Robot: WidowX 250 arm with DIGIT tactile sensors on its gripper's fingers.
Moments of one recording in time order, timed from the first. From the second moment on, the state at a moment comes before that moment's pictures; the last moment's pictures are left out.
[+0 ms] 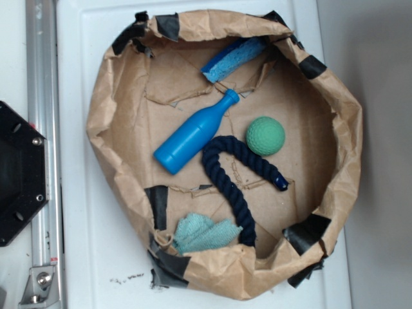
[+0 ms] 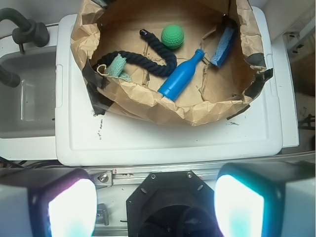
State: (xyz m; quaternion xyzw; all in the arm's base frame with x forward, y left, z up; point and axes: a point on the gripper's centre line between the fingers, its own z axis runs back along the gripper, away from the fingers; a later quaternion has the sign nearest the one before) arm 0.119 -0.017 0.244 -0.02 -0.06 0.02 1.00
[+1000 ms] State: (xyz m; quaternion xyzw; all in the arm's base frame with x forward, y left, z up) arm 0.248 -0.018 0.129 -0.04 0.10 0.20 0.97
